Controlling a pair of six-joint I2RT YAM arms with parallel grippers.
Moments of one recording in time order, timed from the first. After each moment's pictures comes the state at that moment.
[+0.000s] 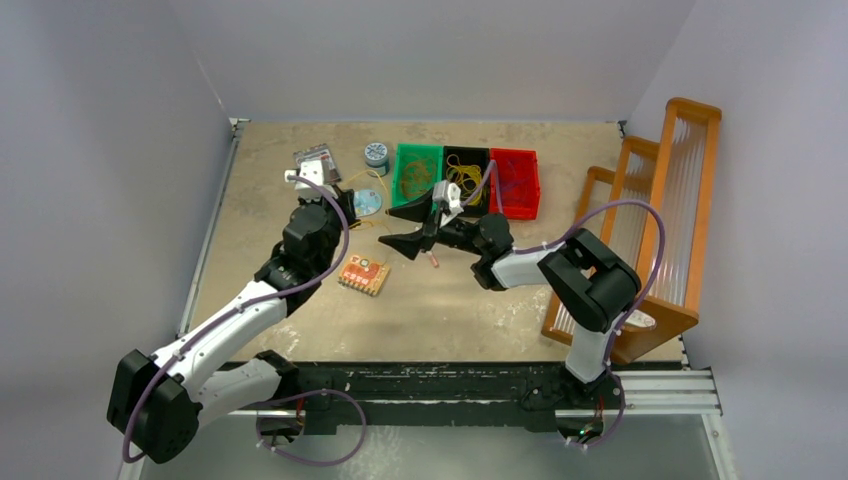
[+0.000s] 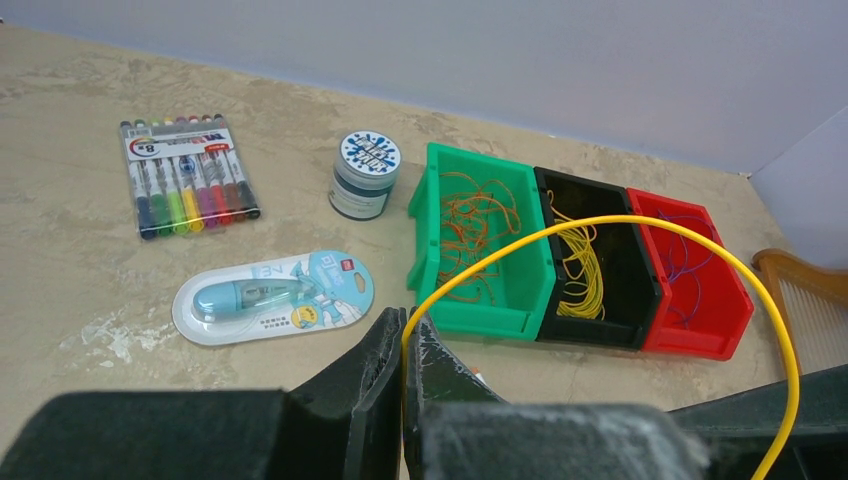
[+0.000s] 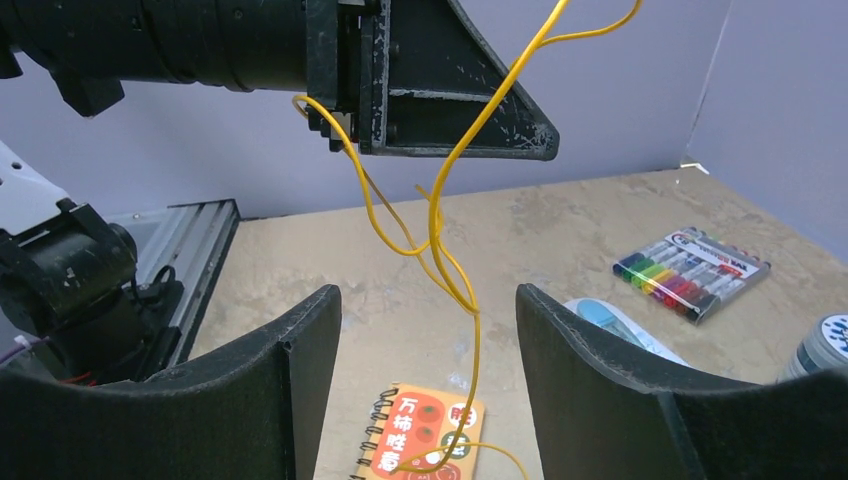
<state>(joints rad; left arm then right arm) -0.56 1.03 0.69 0.25 -0.45 -0.35 0.70 1.83 0.79 1.42 -0.65 0.30</state>
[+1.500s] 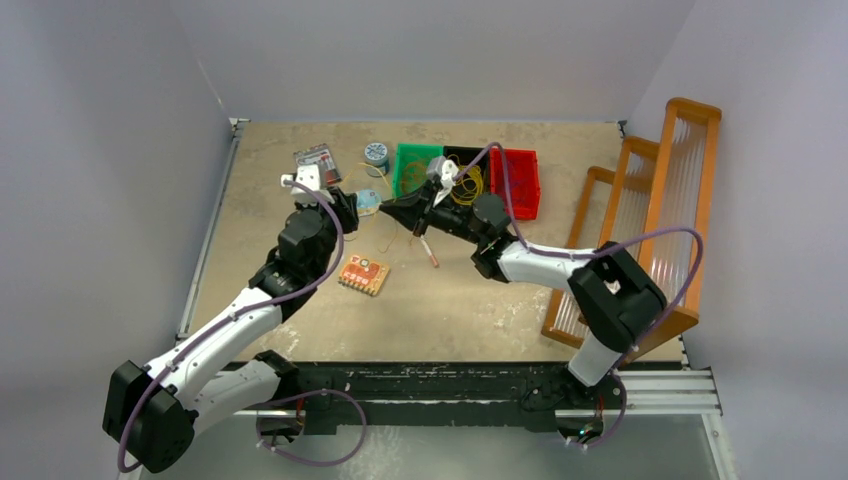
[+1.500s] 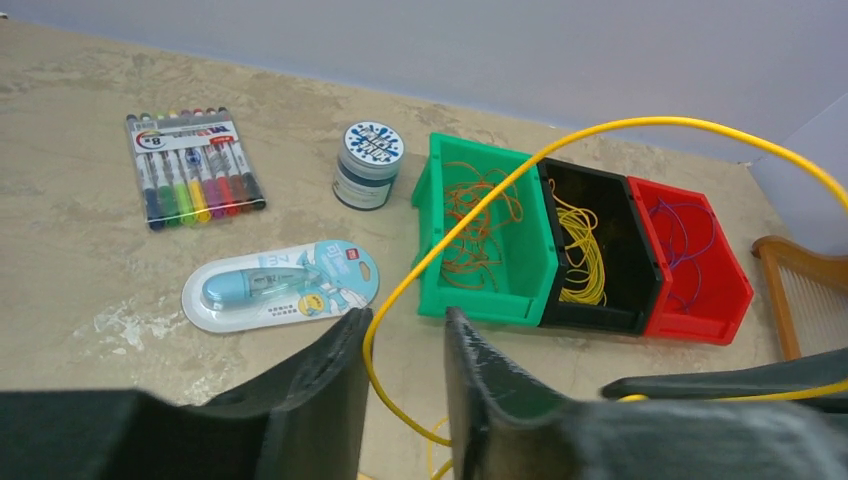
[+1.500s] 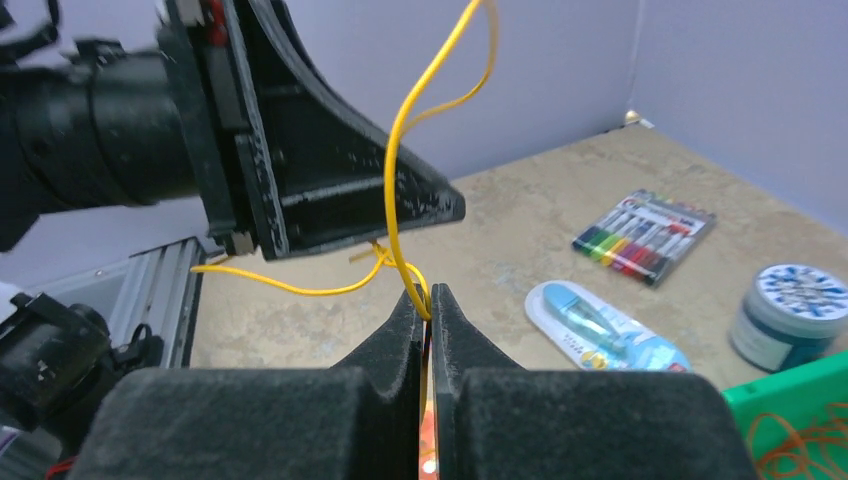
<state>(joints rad) -0.56 0.97 0.67 0.21 -0.44 -0.36 0.72 1.71 0.90 1.04 -0.51 0.29</state>
